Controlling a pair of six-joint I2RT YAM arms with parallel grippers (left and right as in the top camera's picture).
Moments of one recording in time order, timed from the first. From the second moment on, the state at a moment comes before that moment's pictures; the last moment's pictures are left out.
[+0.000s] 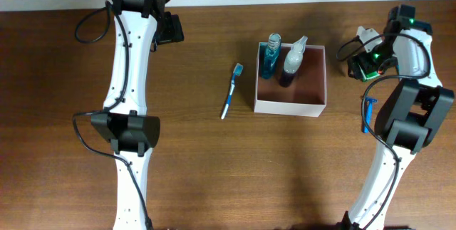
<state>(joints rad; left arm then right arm) -0.18 2.50 2.87 -1.67 -0.23 -0.39 -0.33 2.48 2.16 -1.10 -0.09 -0.66</state>
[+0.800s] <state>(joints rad) -0.18 2.50 2.87 -1.67 -0.23 -0.39 -0.33 2.49 2.16 -1.09 -0.06 -0.68</state>
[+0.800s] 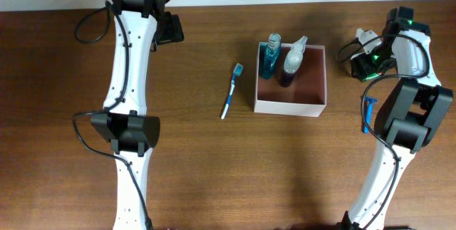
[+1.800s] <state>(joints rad) -0.18 2.50 2.87 -1.67 -0.23 -0.39 -0.33 2.48 2.12 -1.04 -0.05 -0.65</state>
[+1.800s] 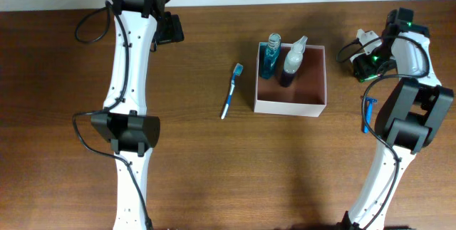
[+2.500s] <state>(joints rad) -0.18 2.50 2.87 -1.67 -0.23 -0.39 -0.33 2.51 2.30 -1.17 -0.05 -0.50</state>
